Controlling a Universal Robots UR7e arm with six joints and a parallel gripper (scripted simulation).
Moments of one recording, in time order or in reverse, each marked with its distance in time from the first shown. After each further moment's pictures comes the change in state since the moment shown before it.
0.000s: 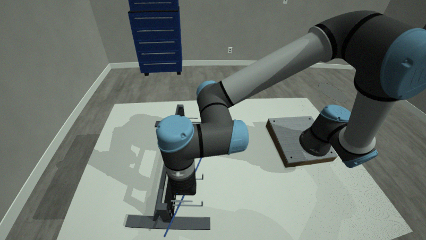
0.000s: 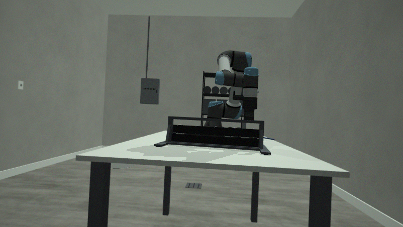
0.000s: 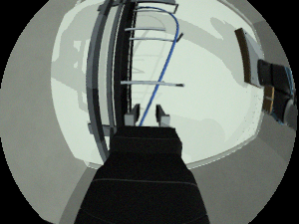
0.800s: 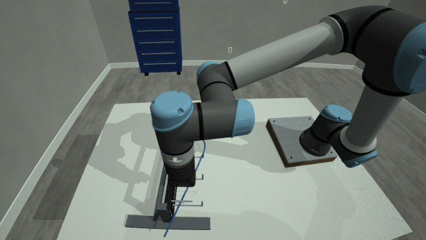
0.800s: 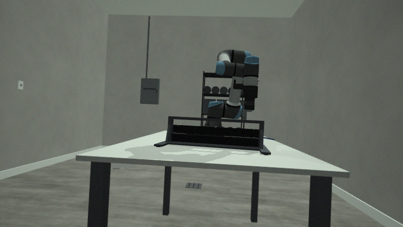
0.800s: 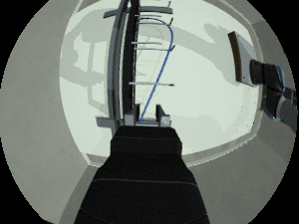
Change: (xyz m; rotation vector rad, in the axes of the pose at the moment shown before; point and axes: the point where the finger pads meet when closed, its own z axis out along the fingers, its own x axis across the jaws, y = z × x) arm 0.000 0.000 -0.059 0.000 -0.002 0.000
